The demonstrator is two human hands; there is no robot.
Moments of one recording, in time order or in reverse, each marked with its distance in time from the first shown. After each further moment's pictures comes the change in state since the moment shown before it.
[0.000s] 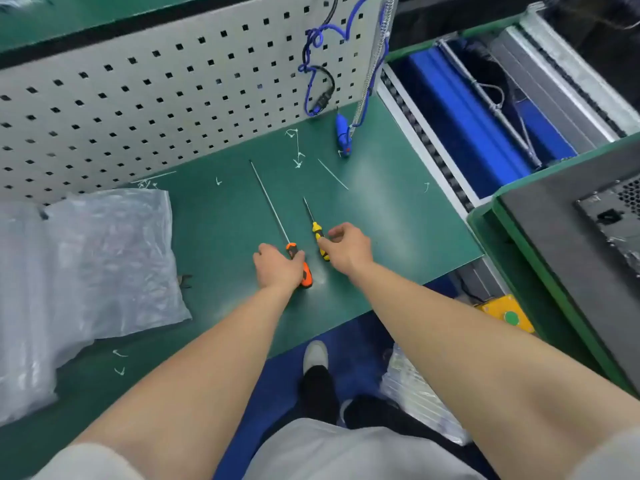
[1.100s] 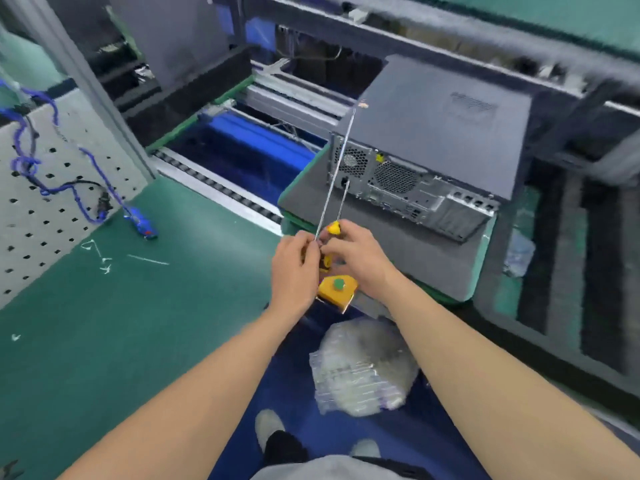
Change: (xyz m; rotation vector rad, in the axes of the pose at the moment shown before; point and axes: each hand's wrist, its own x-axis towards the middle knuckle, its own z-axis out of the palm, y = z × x) left_hand -0.257 0.137 0.126 -0.048 -0.521 1.066; right_hand -0.162 0.126 -0.283 0.794 0.247 -0.151
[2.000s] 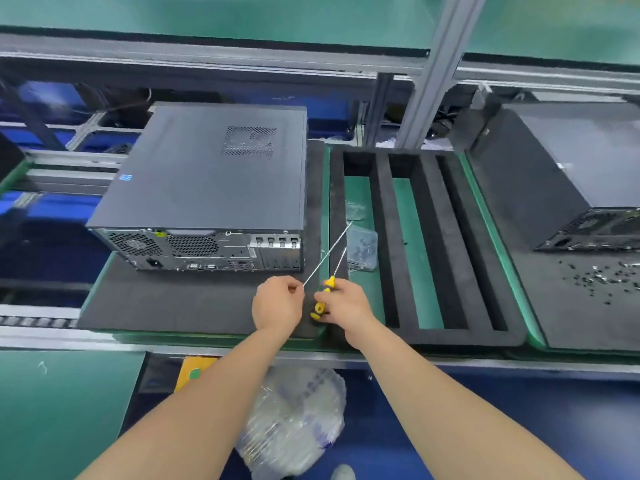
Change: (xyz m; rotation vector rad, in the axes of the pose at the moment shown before) left_hand 0.027 0.098 0.270 0.415 -0.407 0.036; right_hand -0.062 0.063 -0.250 0.265 0.756 0.263
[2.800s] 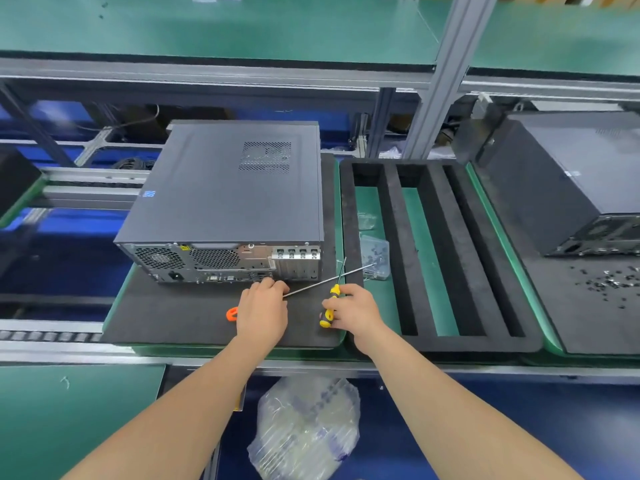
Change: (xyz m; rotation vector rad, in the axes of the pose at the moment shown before) left_hand 0.031 -0.053 -0.046 0.476 0.018 0.423; right_hand -0.006 -0.010 0.024 0.127 -0.006 0.010
